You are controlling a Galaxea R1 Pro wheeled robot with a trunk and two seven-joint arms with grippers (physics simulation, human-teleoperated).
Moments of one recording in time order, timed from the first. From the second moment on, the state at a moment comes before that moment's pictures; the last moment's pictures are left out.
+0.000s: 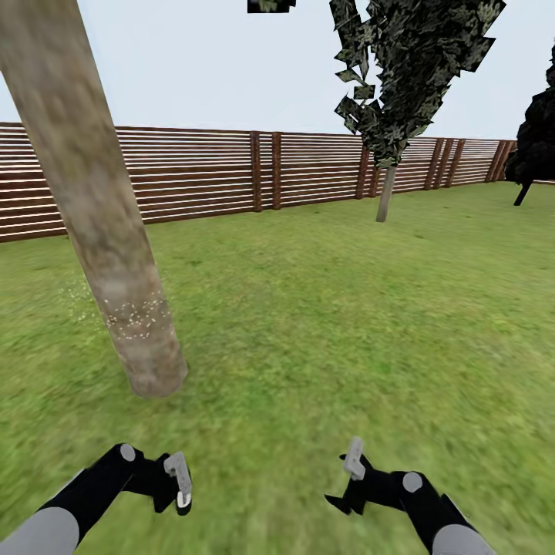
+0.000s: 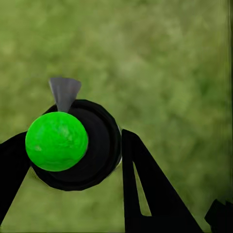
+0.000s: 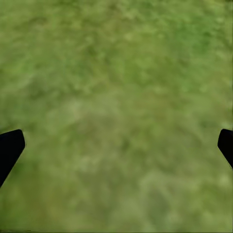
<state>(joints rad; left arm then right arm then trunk) -0.58 0.23 -0.22 -0.56 -0.55 0.11 -0.89 -0.56 0.01 -0.47 -0.44 1.04 -0.36 0.80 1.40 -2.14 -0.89</state>
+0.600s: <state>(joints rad) -0.57 0.08 -0.30 -0.55 -0.61 0.10 -0.89 -0.56 0.15 -0.38 -0.44 1.04 -0.36 0.86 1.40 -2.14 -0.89</state>
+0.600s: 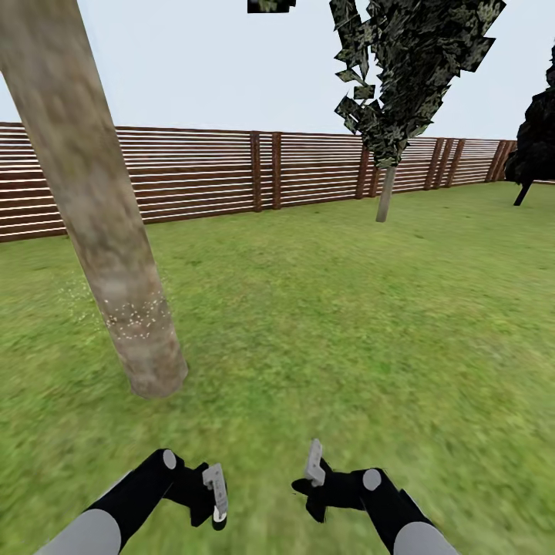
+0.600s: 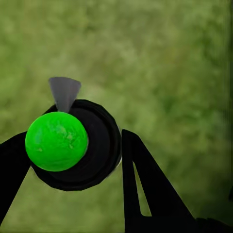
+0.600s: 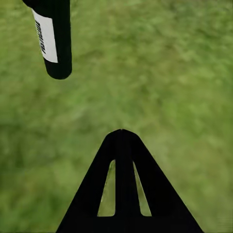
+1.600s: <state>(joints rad) -0.58 0.04 -0.35 -0.55 -0.61 0.05 -0.89 -0.64 0.17 -0.24 -0.44 1.04 -0.36 0.92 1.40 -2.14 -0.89</state>
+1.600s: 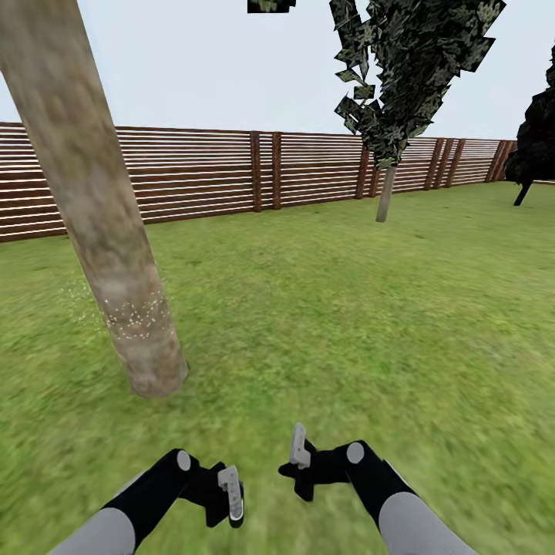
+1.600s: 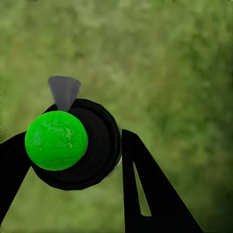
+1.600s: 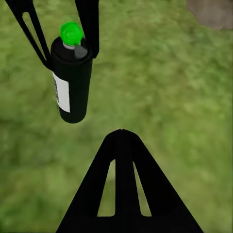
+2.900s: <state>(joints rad) -0.58 -0.06 -0.35 -0.54 -0.59 0.04 -0.83 -0.65 0.17 -0.24 -0.43 1.03 -0.36 0.97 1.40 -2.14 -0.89</state>
